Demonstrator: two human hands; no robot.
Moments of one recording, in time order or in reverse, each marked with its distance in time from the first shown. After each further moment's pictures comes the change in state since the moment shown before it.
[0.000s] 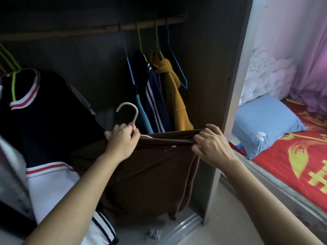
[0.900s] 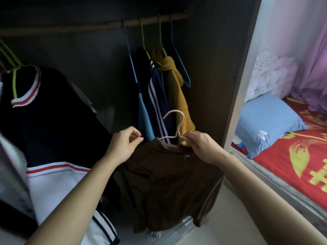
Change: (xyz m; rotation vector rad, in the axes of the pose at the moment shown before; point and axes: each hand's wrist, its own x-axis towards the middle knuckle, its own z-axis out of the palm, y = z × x) left_hand -0.008 -0.019 0.003 -0.346 -0.104 -0.002; right_hand 0.027 -0.019 0.013 0.561 -0.252 0.108
